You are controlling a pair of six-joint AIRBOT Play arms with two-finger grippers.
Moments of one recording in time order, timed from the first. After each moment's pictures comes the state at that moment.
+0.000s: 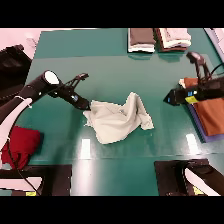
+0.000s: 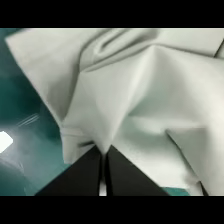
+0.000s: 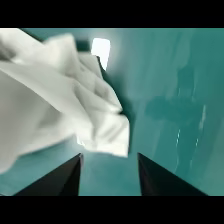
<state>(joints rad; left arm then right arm) -0.24 -1.51 1.22 0.95 -1.20 -1.09 0.02 -0.90 0.99 -1.25 1.35 1.55</state>
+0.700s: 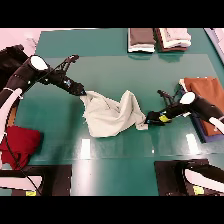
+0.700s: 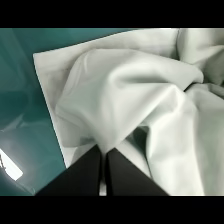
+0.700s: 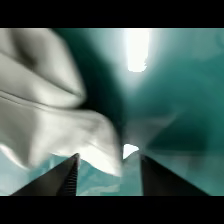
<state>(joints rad) -0.19 -1.52 1.38 0.95 -1.21 -1.13 0.10 -1.24 0.72 -1.02 1.11 1.46</state>
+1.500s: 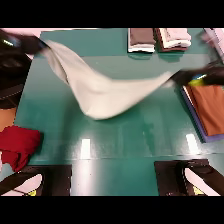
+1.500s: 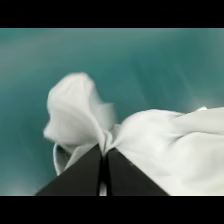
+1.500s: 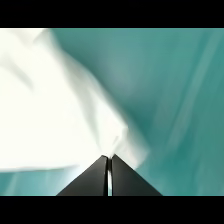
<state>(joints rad) -0.02 -1.13 1.66 1.07 -1.11 -1.25 -0.03 -0.88 1.23 -1.16 1.15 1.41</state>
